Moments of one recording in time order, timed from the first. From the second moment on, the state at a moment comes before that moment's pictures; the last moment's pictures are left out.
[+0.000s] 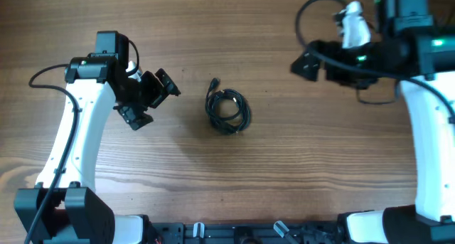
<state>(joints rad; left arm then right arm) 0.00 1.57 1.33 -1.18 0.37 -0.67 0.14 1.57 1.85 -1.47 -0.50 0.19</state>
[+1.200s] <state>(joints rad) -0.01 1.57 1.33 -1.19 0.26 -0.67 0.53 1.59 1.52 -0.99 -0.42 0.72</state>
